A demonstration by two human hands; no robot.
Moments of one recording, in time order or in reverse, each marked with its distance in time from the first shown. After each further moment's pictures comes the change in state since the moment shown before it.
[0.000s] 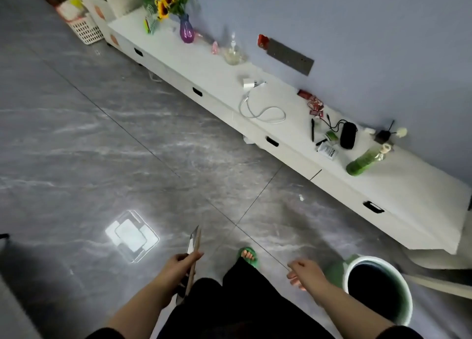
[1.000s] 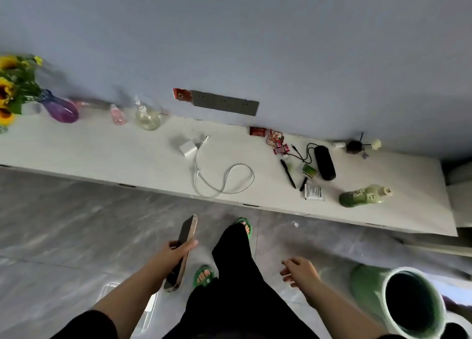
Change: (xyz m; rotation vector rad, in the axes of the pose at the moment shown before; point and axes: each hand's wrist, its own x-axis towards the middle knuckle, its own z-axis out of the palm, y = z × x) left_hand 0.297 0.502 -0.009 0.557 -0.212 0.052; right_hand 0.176 -0.341 -0.042 0.452 0.206 0.218
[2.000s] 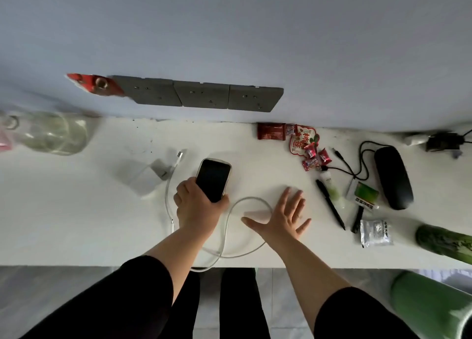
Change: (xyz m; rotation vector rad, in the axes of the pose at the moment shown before) left_hand 0.352 0.199 0.099 0.544 0.414 0.290; right_hand 0.327 -0.206 0.084 -0.459 0.211 -0.053
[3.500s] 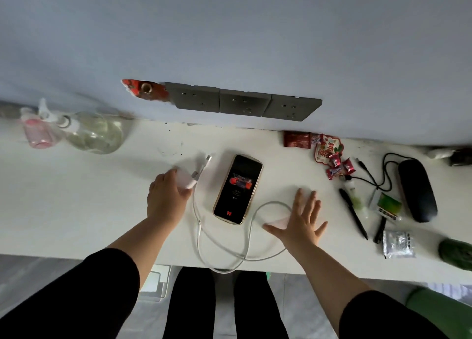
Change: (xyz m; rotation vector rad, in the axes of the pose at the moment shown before) left_hand 0.061 -0.067 -0.092 0.171 0.061 0.092; right_hand -0.013 -0.028 -0.003 -0.168 0.017 -0.055
